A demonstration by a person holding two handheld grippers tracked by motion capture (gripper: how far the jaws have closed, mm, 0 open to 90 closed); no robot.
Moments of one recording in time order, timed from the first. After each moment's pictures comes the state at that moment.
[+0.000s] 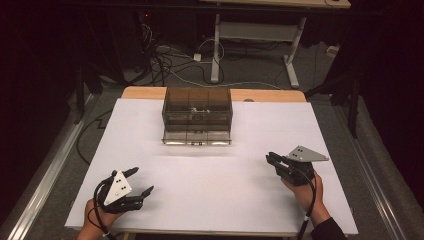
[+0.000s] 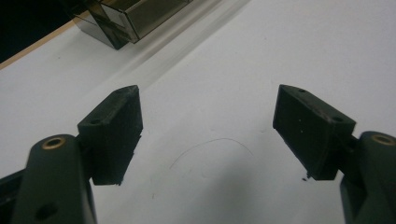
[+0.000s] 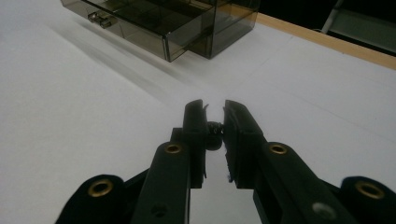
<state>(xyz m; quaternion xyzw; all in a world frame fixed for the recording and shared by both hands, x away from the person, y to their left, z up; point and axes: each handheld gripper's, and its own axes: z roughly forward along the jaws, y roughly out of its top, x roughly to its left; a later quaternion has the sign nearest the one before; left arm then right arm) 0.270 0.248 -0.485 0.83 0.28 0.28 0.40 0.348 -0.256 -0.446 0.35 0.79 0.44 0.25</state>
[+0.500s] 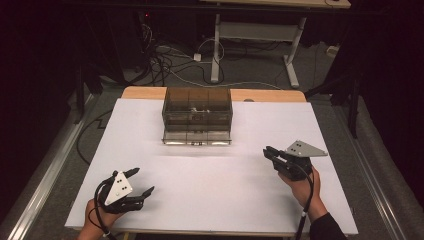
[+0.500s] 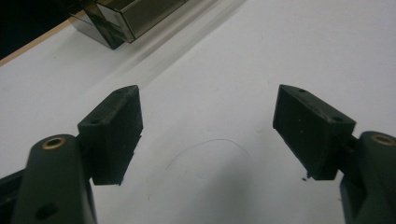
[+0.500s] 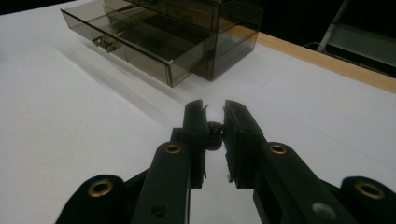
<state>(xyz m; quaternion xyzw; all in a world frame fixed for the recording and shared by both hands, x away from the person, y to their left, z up) 0.270 0.247 -0.486 0.83 0.28 0.28 0.40 0.356 -0.247 -0.434 0.34 0.78 0.46 0.25</state>
